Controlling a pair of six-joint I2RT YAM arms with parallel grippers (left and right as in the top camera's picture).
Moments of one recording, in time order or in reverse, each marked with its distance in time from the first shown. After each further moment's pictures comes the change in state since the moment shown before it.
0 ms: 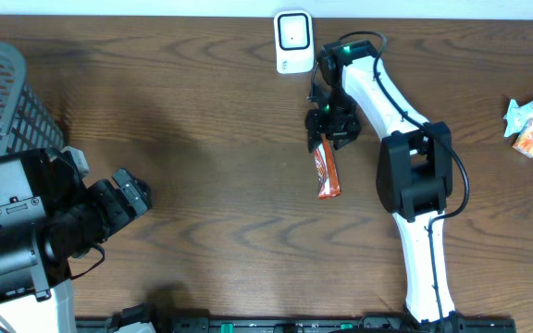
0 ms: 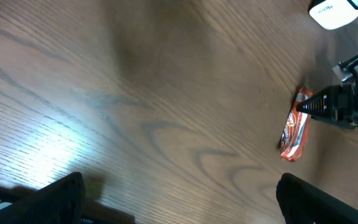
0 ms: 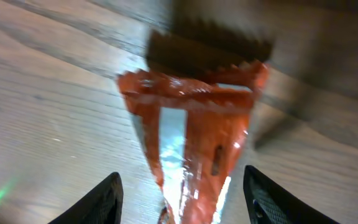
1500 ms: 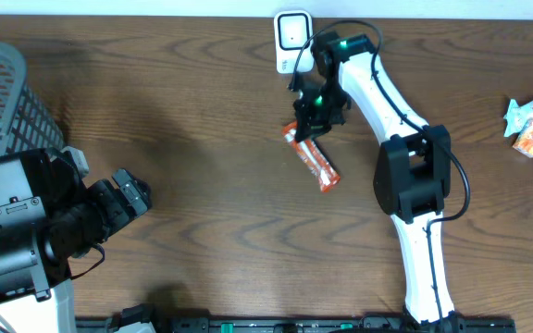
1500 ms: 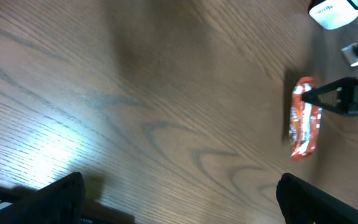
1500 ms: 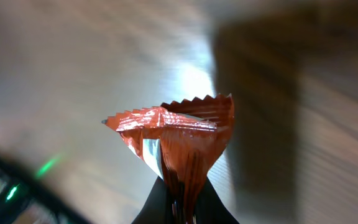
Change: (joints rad) left arm 0.000 0.000 0.000 0.000 0.000 0.000; right arm 0.024 -0.008 0.104 -0.013 -0.163 -0.079
